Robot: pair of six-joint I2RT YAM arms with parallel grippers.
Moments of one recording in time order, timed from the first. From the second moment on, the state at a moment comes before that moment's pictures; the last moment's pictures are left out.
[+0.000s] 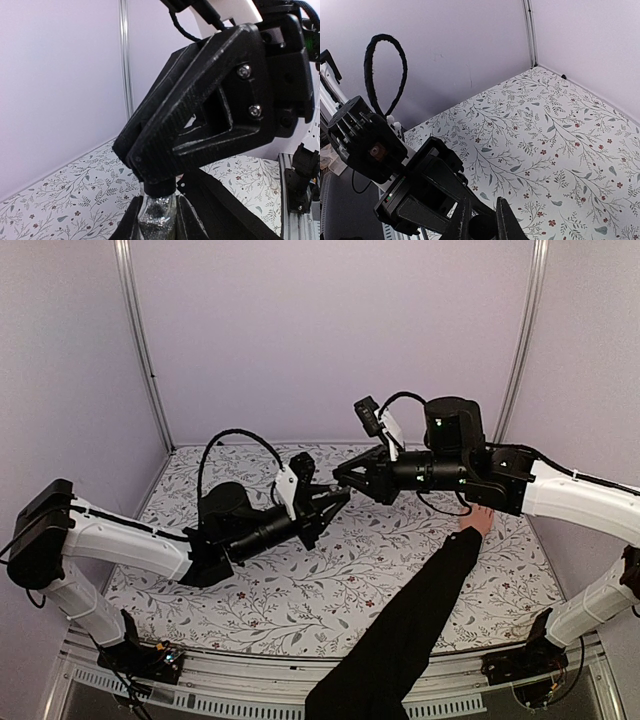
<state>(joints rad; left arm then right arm) -1.07 1.55 0.76 0.92 -0.05 0.04 0.93 1.39 1.21 -0.11 -0.26 0.19</state>
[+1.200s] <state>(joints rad) -0.97 1.62 0.75 1.26 0.89 -0.33 0.94 1.35 1.22 -0.16 -0.87 -0.15</state>
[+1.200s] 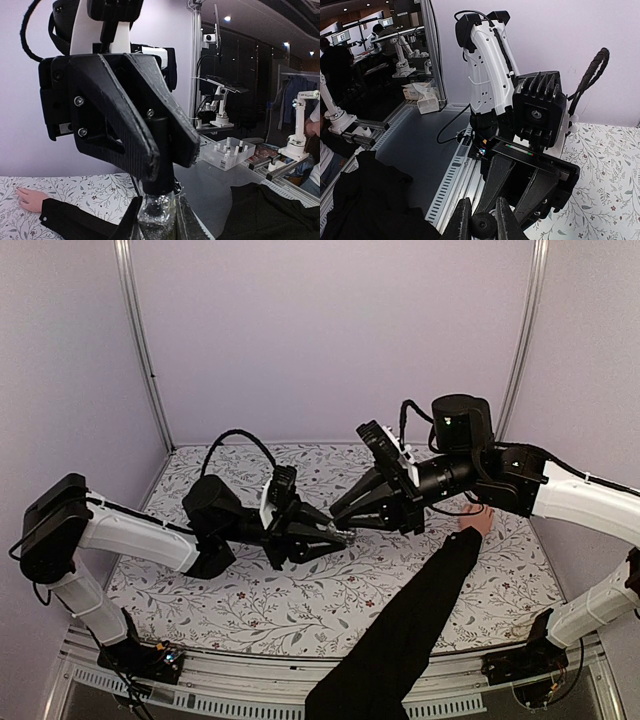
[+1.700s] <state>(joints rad) -0.96 1.54 0.69 1.20 0.67 -0.18 0.93 1.30 1.22 -0.15 -0.71 -0.11</state>
